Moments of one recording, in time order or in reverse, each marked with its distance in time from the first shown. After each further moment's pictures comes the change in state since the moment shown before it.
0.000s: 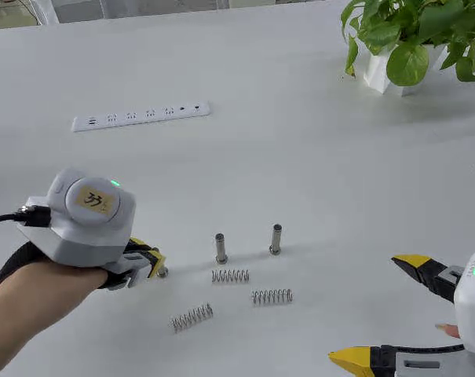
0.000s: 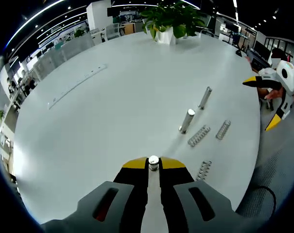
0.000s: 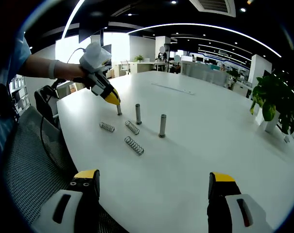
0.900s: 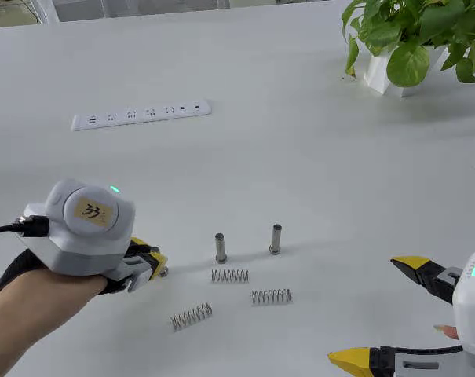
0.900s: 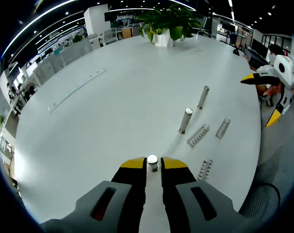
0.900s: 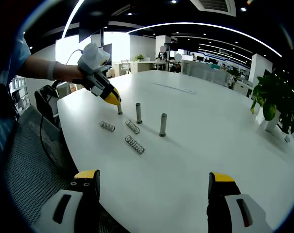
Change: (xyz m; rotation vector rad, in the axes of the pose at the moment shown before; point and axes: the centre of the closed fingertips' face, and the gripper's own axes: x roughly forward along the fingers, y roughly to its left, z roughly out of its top) left arm 0.000 -0.004 -0.001 0.035 -0.035 0.004; right arm 0.001 0.001 -0.001 0.001 0.007 0.004
